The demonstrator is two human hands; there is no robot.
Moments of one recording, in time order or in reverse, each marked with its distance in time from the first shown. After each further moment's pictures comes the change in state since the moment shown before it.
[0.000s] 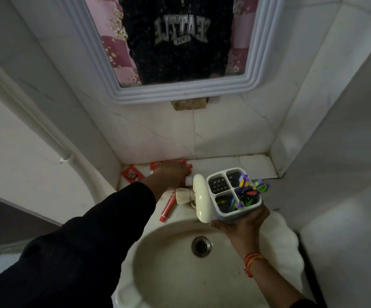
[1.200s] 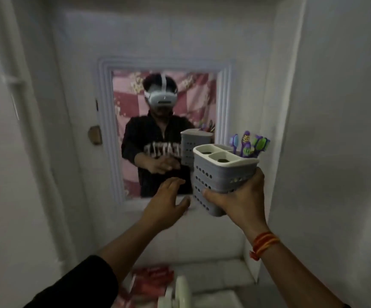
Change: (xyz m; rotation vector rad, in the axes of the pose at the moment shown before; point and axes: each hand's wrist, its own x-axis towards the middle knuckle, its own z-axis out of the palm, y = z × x) left_hand -0.129 0.033 -0.229 -0.552 0.989 0.025; right_hand 0.119 -0.340 -0.126 0.181 0.235 -0.509
